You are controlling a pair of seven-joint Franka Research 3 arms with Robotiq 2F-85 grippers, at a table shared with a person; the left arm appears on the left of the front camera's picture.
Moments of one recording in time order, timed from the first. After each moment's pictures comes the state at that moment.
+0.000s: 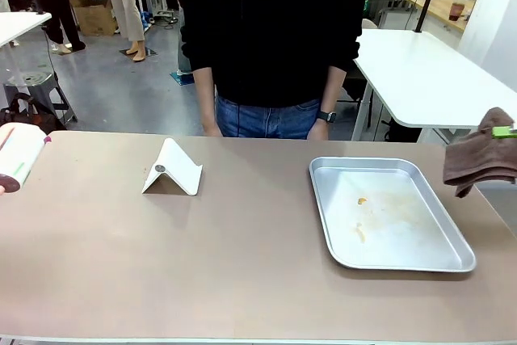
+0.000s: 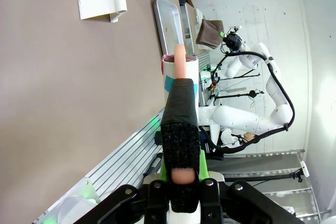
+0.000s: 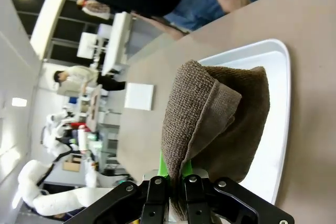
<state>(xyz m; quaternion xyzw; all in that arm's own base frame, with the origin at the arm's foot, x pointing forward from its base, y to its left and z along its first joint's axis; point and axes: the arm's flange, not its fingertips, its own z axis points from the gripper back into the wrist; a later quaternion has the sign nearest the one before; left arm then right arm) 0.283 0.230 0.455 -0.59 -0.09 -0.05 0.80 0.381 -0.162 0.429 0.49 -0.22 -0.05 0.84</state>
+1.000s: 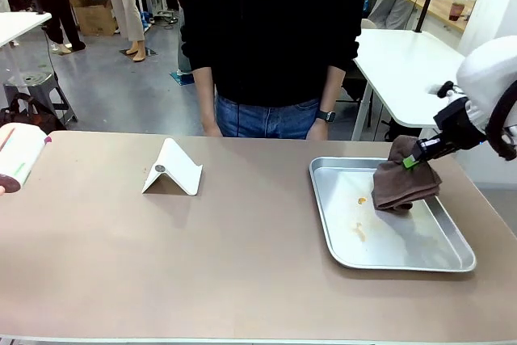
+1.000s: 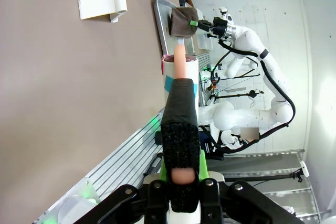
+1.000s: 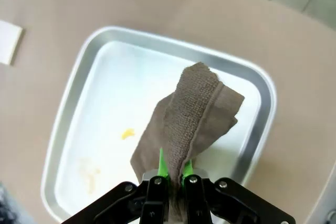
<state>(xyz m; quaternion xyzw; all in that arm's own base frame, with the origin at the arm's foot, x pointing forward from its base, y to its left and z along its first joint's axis) 0.283 0.229 0.455 -0.59 -0.09 -0.05 0.80 0.469 -0.007 0.388 0.13 -0.21 0.16 0.95</state>
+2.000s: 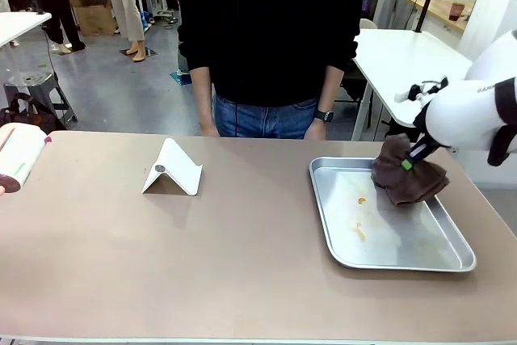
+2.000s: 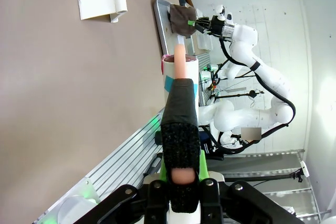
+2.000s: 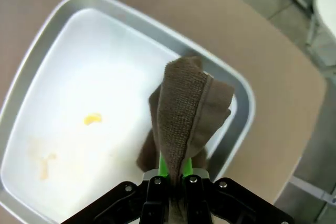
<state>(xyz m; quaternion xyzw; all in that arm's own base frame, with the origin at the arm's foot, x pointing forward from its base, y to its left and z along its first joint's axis) 0.283 0.229 0.455 -0.59 -0.09 -0.05 0.80 0.466 0.040 0.377 -0.01 -0.19 0.28 0.94</state>
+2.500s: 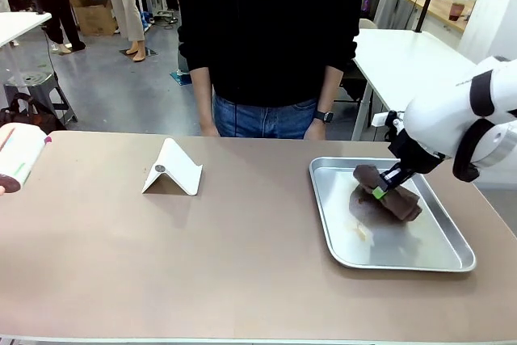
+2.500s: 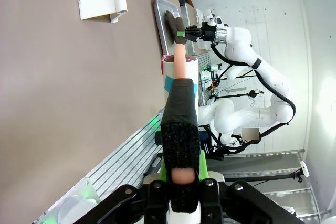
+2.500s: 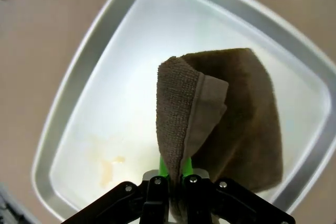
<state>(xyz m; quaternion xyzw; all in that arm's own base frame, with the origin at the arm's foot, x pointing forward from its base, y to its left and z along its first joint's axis) 0.283 0.229 0.455 -0.59 -0.09 -0.05 0.80 0.444 0.077 0.338 0.12 -0.13 0.26 0.95</state>
